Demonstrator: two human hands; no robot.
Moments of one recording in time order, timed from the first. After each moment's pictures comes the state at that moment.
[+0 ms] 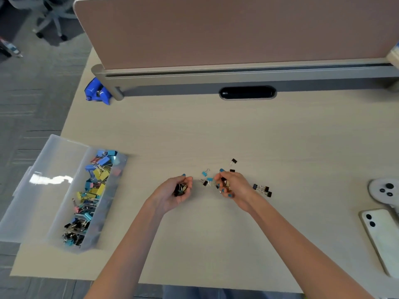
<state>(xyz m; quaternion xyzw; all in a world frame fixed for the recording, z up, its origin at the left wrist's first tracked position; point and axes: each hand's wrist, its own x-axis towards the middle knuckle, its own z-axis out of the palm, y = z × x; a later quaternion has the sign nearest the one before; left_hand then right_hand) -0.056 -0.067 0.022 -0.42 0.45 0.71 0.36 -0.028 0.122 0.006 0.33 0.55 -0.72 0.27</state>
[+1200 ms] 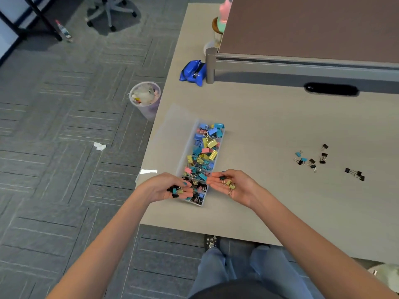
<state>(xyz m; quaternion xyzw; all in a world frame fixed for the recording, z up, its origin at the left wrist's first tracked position) -0.009 -0.413 0.062 -0.29 0.59 0.59 0.47 0.014 -0.195 0.059 0.36 0.39 -0.78 0.34</state>
